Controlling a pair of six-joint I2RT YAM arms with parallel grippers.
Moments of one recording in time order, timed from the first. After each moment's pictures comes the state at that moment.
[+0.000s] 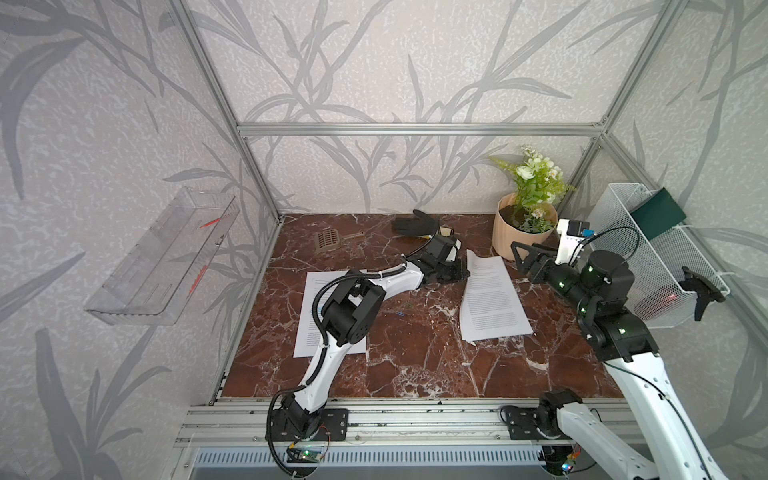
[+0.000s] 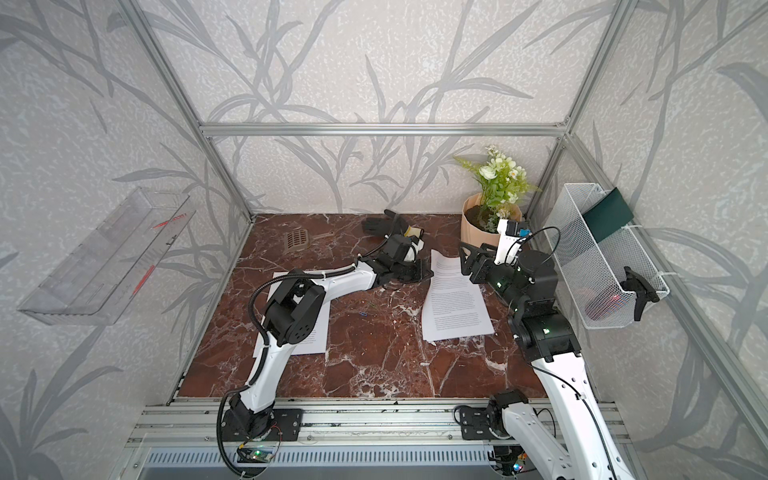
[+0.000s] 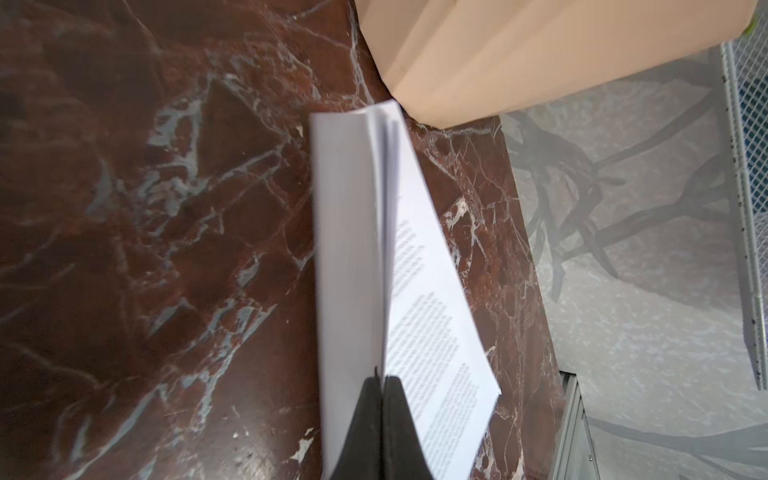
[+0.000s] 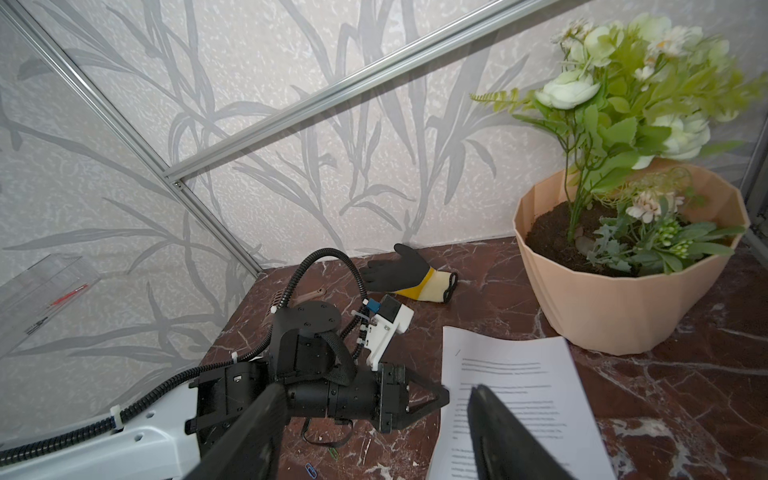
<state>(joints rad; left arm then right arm) -0.73 2.29 1.70 -0.07 0.41 -0.71 0.15 0.82 1.00 -0.37 -0.23 0.40</state>
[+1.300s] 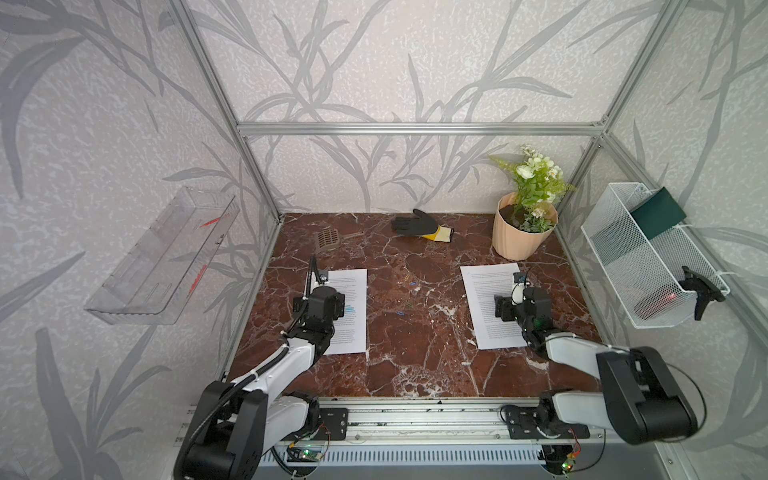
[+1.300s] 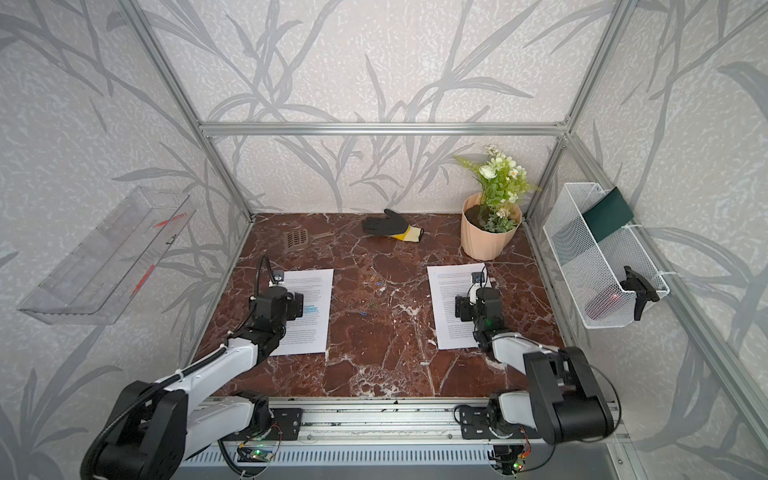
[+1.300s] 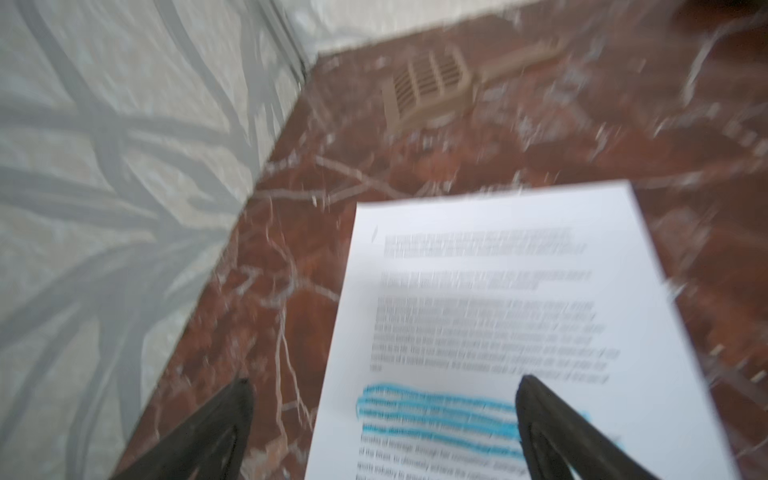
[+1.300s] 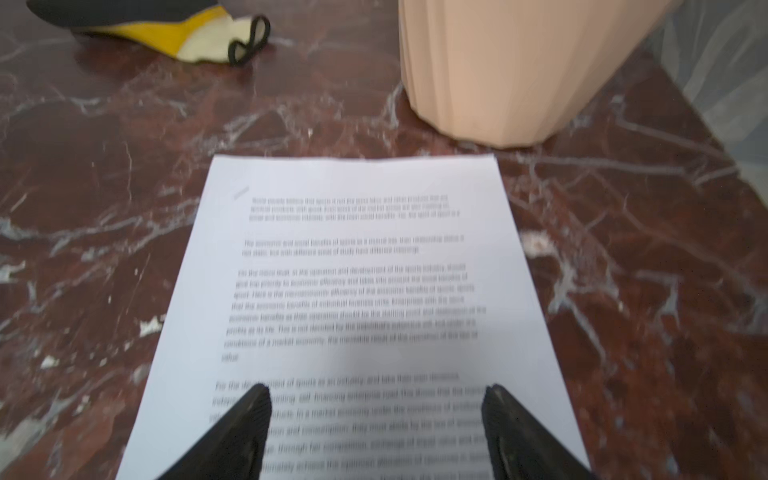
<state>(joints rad) -0.17 1.16 0.29 0.22 -0.47 0.04 0.13 1.40 0.36 0.50 0.08 0.02</state>
